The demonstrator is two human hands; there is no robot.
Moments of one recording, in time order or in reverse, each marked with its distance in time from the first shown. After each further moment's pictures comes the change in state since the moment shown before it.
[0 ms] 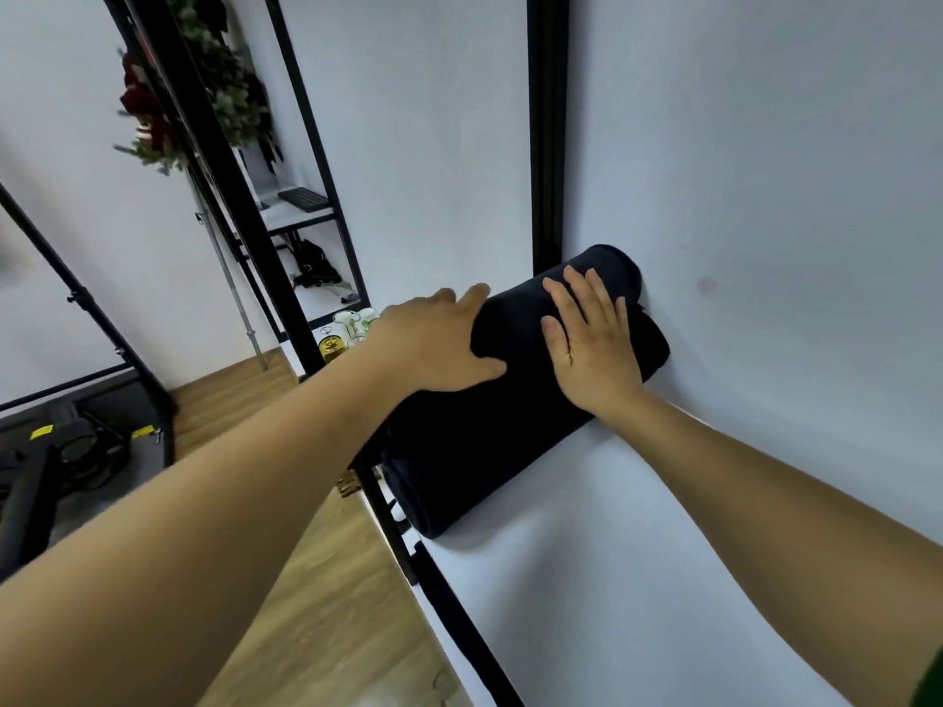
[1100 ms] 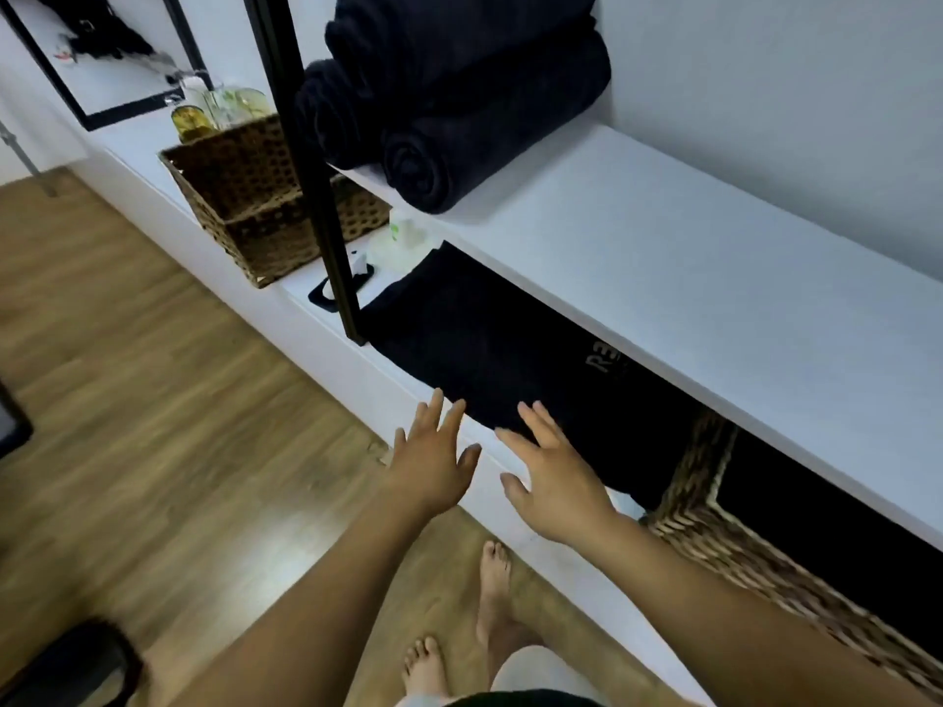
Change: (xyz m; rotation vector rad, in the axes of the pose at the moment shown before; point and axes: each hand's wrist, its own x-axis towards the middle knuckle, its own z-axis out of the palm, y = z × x) left_hand -0.331 0.035 0.291 -0.569 -0.379 0.076; right_hand -0.430 -0.172 0.023 -0.046 -0.655 0.436
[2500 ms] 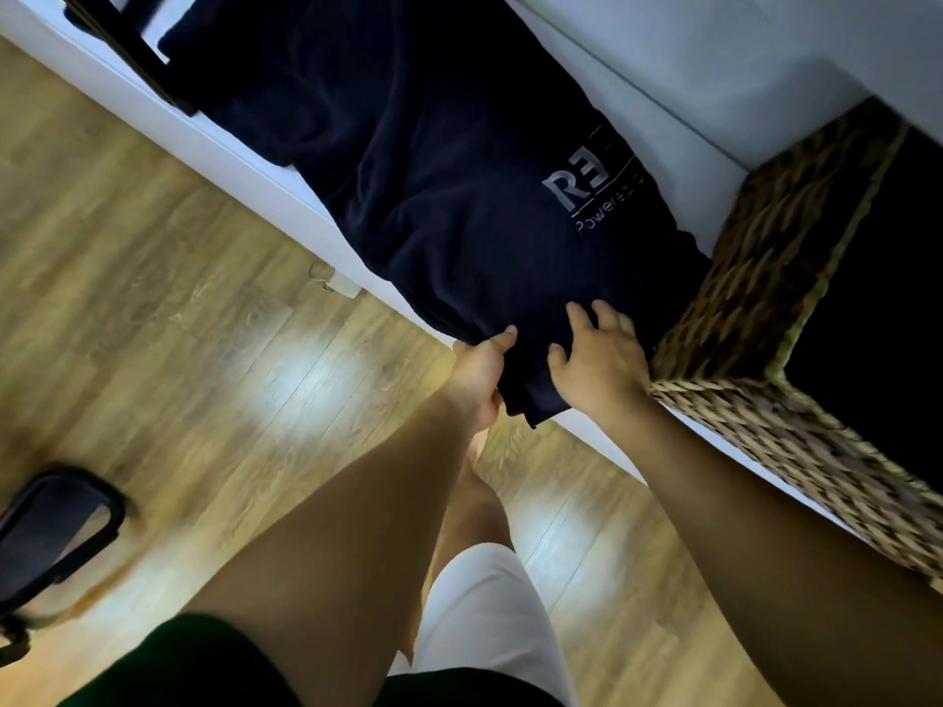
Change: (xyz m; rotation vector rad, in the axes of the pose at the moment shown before) left_hand 0.080 0.064 0.227 -1.600 -0.335 -0.947; right_hand 0.027 0.195 0.121 -0.188 -0.213 0.533
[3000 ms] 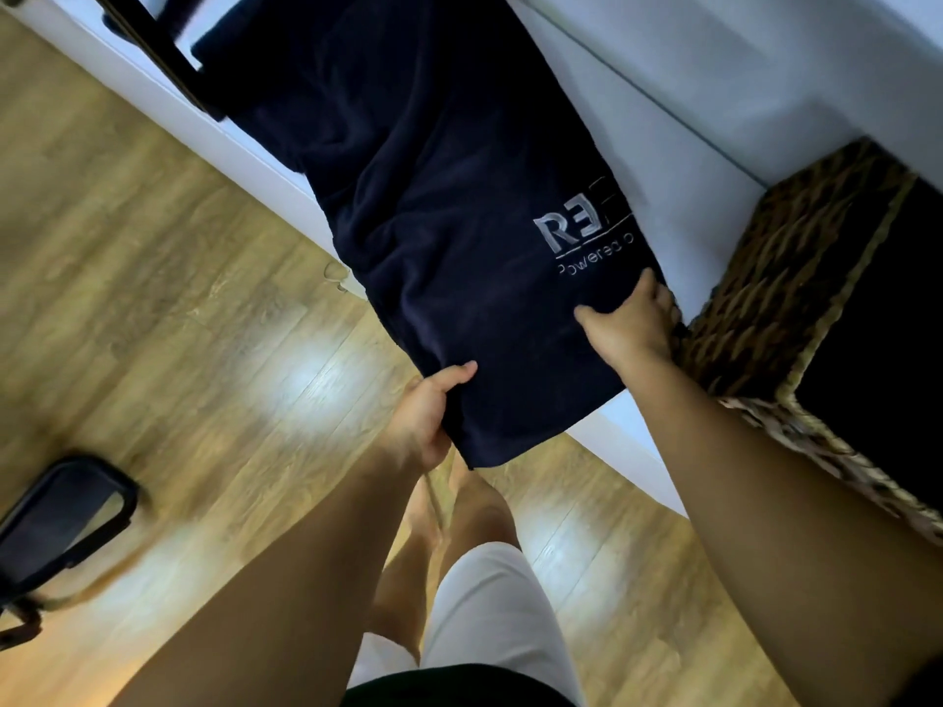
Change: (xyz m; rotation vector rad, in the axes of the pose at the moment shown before) left_hand -0.031 0.007 -0.064 -0.021 -0.054 0.045; right_hand 0.051 0.008 -0.024 0.451 0.084 0.329
